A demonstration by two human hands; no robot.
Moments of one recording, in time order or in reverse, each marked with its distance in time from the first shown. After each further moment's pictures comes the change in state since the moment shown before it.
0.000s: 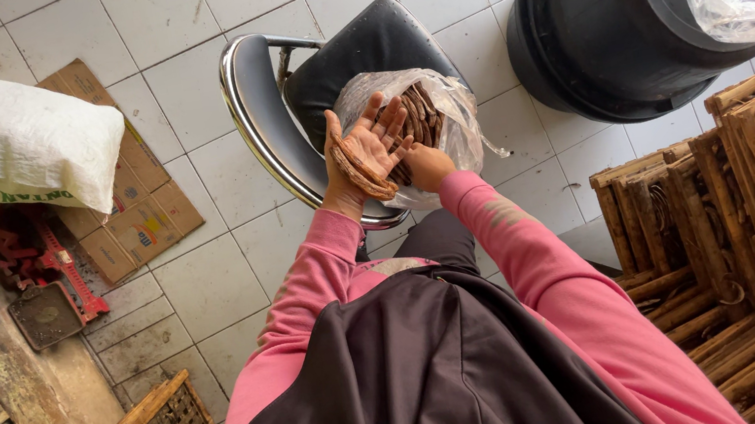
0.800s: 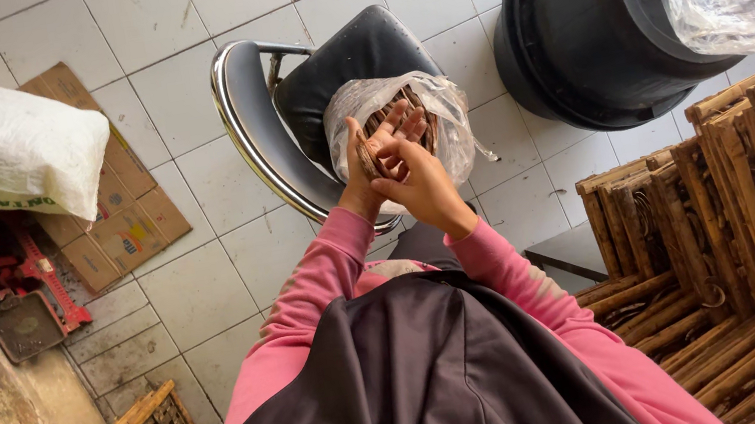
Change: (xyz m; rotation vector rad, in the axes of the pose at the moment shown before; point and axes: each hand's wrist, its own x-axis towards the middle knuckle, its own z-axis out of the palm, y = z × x) left_hand 0.027 -0.032 -0.019 -0.061 -0.008 -0.083; right_hand -0.104 -0.142 -0.170 0.760 0.440 -0.100
